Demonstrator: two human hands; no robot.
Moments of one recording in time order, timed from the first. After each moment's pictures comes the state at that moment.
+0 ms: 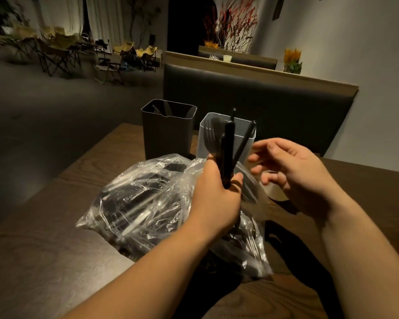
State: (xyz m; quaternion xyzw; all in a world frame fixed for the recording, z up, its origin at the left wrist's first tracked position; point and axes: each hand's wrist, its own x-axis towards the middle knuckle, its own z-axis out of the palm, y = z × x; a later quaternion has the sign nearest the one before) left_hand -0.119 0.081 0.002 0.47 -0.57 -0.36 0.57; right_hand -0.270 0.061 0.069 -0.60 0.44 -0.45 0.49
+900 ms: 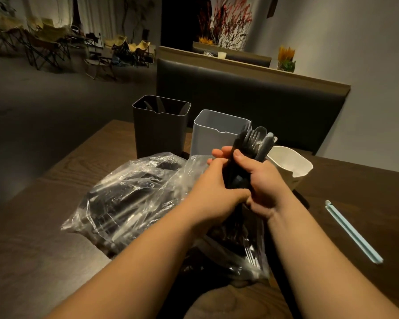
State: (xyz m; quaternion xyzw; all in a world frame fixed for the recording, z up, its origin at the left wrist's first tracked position) left_hand -0.118 0.062 -0.001 0.42 -0.59 -0.49 0.49; right_hand -0.229 0.036 0.025 -0.42 0.36 -0.52 0.66
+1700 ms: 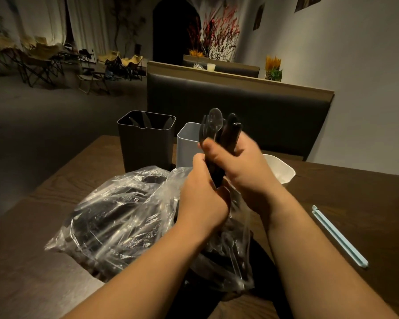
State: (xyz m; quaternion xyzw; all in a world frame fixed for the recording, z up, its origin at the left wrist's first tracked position) left_hand -0.137 0.059 0.011 0.51 -0.62 -0.25 0.54; right_hand -0.227 0.049 0.074 -0.64 0.41 -0.51 0.41
